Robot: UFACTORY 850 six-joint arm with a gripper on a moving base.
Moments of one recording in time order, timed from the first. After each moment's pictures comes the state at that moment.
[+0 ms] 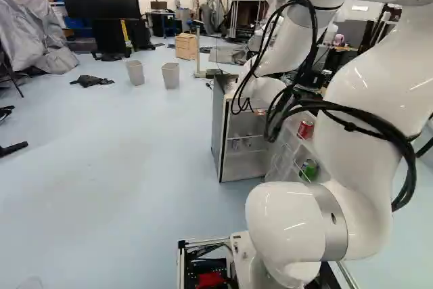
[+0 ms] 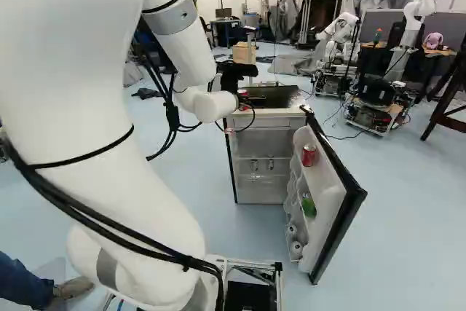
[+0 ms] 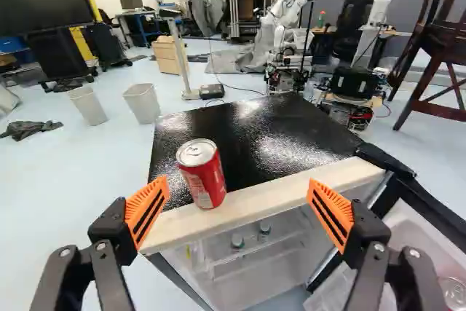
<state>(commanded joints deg) -9.6 -4.4 -33.1 7.1 43.8 0.0</state>
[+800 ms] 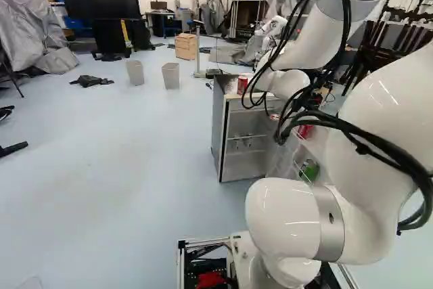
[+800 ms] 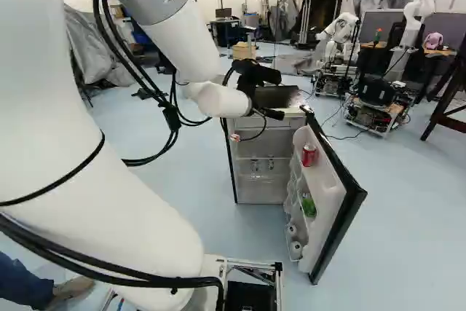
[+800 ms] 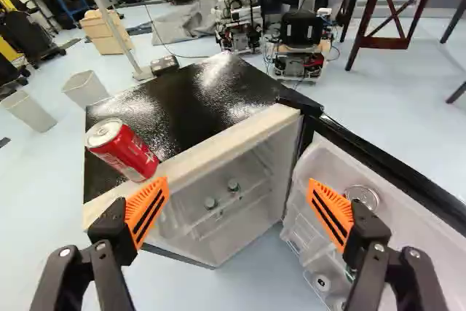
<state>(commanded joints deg) -17.7 4.7 -29.5 14.8 27.3 0.0</state>
